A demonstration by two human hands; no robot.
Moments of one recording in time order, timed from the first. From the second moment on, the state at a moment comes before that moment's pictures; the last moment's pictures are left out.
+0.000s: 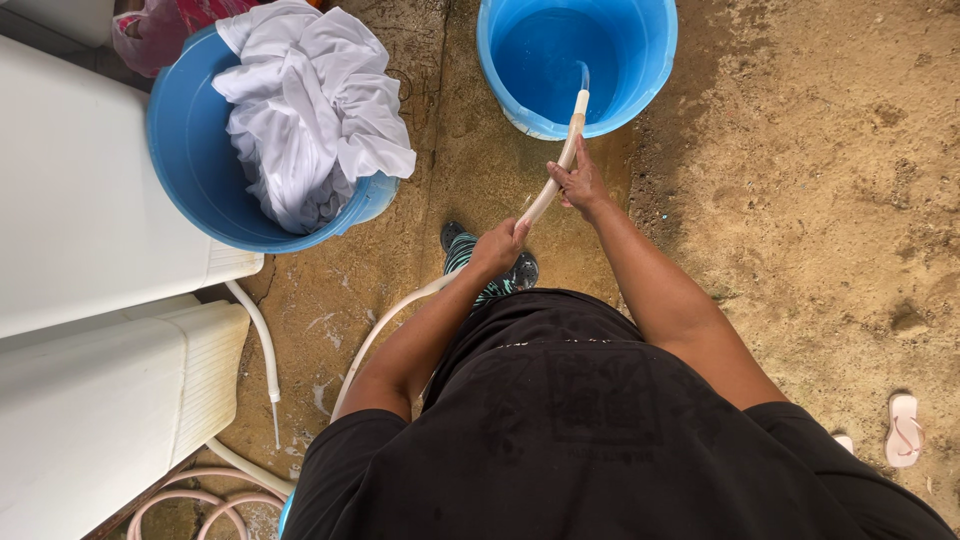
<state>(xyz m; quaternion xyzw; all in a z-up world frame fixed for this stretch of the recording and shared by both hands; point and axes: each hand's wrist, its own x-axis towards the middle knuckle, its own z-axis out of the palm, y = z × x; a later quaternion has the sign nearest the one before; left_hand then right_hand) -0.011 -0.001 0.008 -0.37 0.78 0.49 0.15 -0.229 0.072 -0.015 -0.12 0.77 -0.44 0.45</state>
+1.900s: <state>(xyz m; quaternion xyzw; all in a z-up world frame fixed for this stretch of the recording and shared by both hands) -0.045 -0.013 -0.018 -0.38 0.75 0.52 0.13 -0.167 0.066 0.024 0.14 0.55 -0.55 0.62</state>
